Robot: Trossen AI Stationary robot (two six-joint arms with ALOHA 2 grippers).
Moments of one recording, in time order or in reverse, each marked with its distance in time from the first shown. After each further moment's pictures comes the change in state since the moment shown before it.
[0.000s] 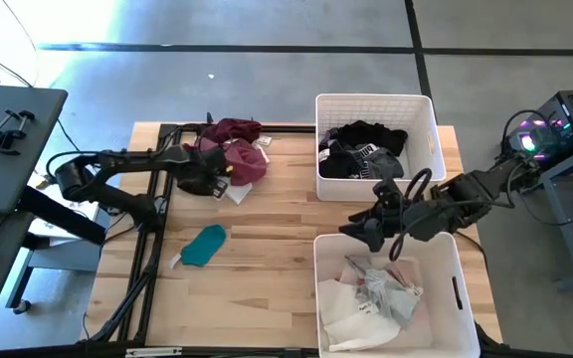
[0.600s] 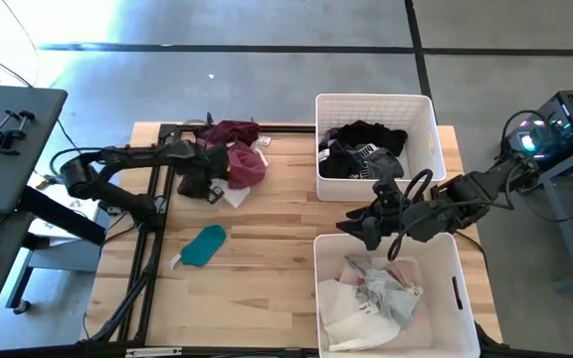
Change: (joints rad) left arm 0.012 0.039 0.097 -0.182 0.109 0.209; right arm 0.001 0.008 0.000 0.030 0.061 -0.021
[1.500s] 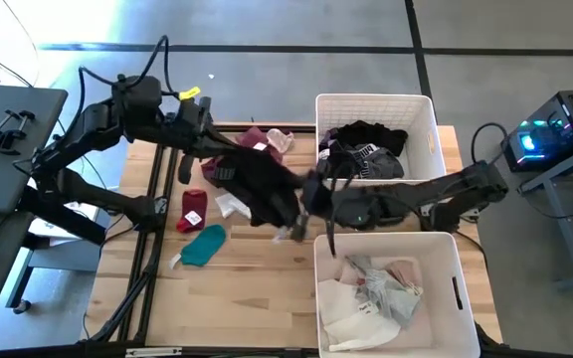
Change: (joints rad) left arm -0.324 -0.212 0.934 0.167 0.447 0.295; right arm -0.239 0.315 0.000 0.714 0.104 -1.241
